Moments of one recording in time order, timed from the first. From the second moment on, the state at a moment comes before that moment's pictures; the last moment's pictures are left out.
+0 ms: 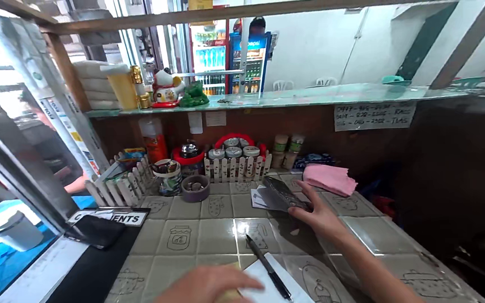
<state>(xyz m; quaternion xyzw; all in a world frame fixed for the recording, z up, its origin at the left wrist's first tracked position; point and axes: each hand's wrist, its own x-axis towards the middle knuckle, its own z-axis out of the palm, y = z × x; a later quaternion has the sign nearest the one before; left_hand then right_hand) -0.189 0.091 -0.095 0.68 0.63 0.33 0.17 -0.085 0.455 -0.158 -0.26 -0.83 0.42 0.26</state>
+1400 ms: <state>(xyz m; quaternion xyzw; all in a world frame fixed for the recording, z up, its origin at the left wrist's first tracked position) -0.291 0.326 -0.175 0.70 0.64 0.24 -0.21 -0.083 0.472 -0.164 -0.20 -0.92 0.24 0.25</state>
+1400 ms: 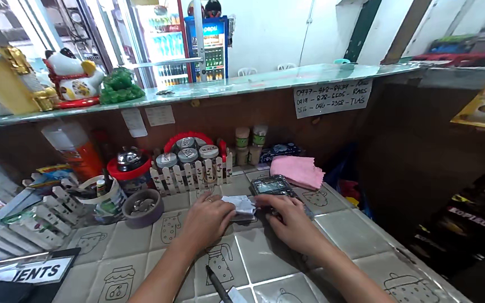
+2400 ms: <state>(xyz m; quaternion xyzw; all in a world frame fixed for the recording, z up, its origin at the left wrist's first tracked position) -0.261 0.322 -0.153 0.45 0.65 0.58 0.18 -0.084 0.464 -0.155 -0.25 -0.78 0.49 0.30</state>
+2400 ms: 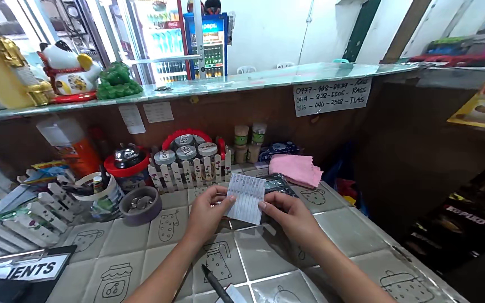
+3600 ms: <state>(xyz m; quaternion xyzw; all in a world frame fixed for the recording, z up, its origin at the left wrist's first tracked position) -0.251 0.320 -0.139 0.43 0.58 0.66 0.23 -0.078 0.458 -0.145 -0.19 -0.71 0.63 0.27</state>
